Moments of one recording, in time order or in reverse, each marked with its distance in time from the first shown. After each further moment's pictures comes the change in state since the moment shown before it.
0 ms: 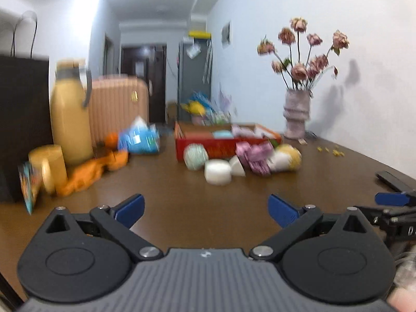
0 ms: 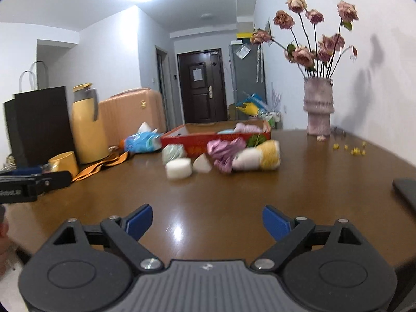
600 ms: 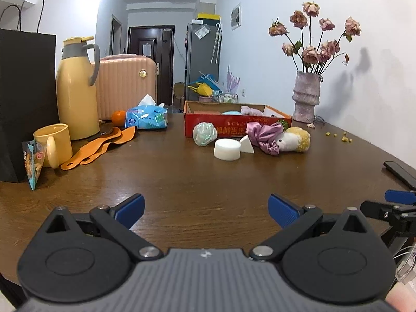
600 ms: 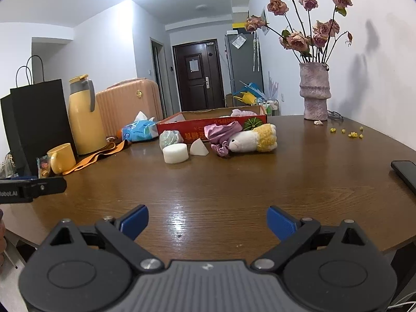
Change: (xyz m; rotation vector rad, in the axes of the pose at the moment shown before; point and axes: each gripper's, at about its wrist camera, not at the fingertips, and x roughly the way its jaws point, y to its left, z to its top) left arm 0.015 0.009 -0.011 -0.012 0.069 0.039; right arm 0.009 -0.007 -0.007 0.020 0.041 -0.020
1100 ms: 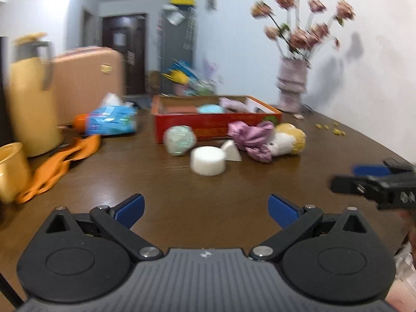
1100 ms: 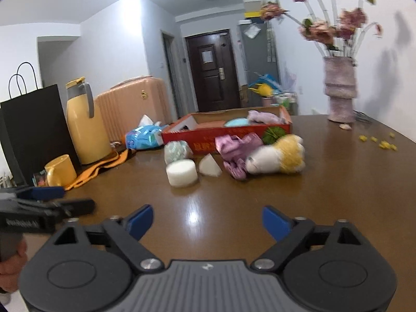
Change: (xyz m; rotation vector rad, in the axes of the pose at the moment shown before) left arm 0.100 -0.007 0.056 0.073 0.090 -0.136; right arm 0.091 -0.012 0.072 0.002 0.059 0.104
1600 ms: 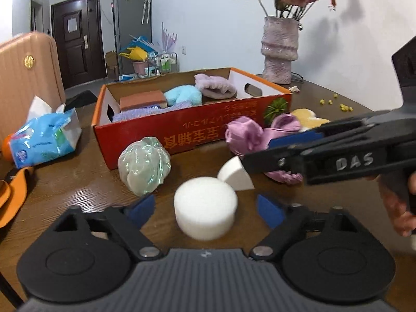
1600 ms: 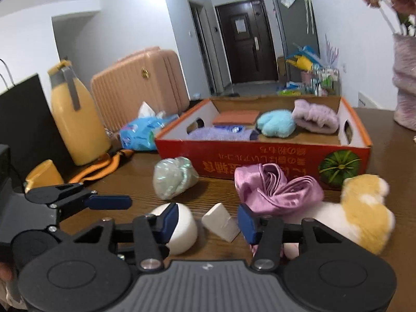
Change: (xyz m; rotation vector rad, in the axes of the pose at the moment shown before) left arm 0.182 0.023 0.062 0.114 0.131 -0.132; right arm 0.202 -0.027 0.089 -0.028 0.171 0.153
